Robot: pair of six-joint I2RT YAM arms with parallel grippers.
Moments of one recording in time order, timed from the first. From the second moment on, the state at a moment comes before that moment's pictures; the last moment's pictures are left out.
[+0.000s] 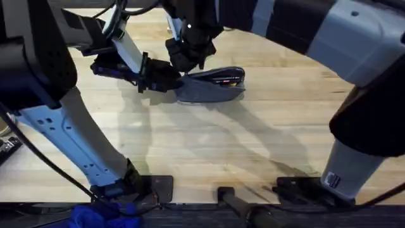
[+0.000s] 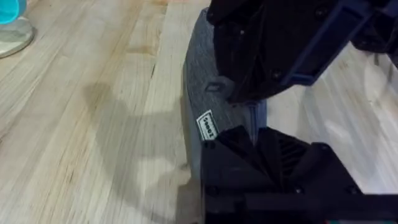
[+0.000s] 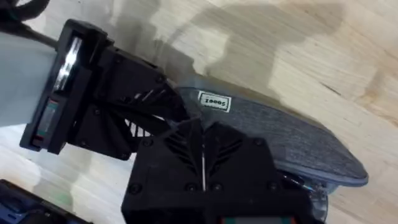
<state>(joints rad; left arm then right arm) 0.23 2.08 1.25 -1.35 1.20 2.06 0.80 2.08 1.93 -1.07 0.03 0.34</state>
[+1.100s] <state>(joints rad) 0.22 2.08 1.25 -1.36 1.21 2.06 0.75 2.03 1.94 -1.19 0.01 0.37</state>
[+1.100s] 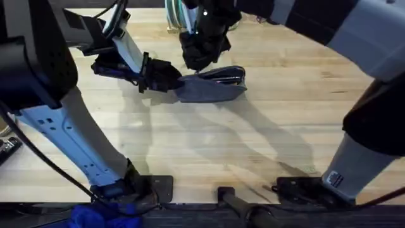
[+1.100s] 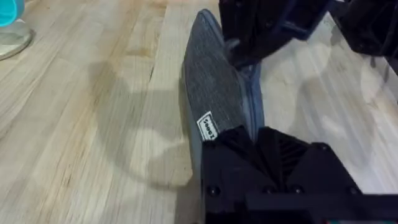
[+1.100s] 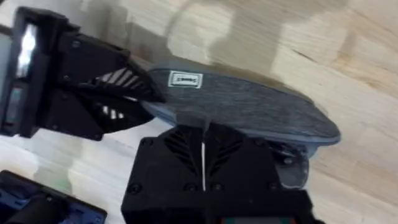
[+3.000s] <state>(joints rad) 0.22 2.08 1.24 -1.33 1.20 2.06 0.62 2.03 1.94 -1.29 0.00 0.28</state>
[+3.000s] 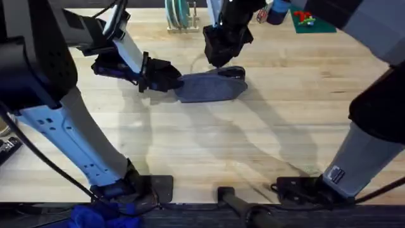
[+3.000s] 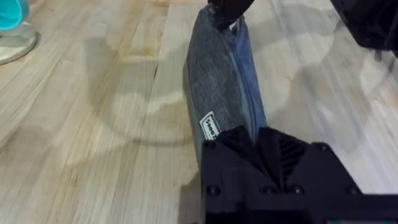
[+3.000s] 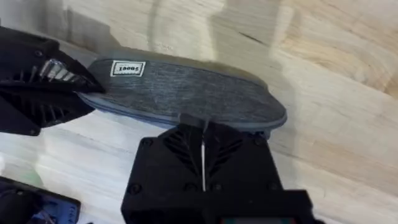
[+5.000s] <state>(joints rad) 0.22 2.08 1.24 -1.29 1.21 2.06 0.52 1.78 1.68 -1.20 0.09 0.27</state>
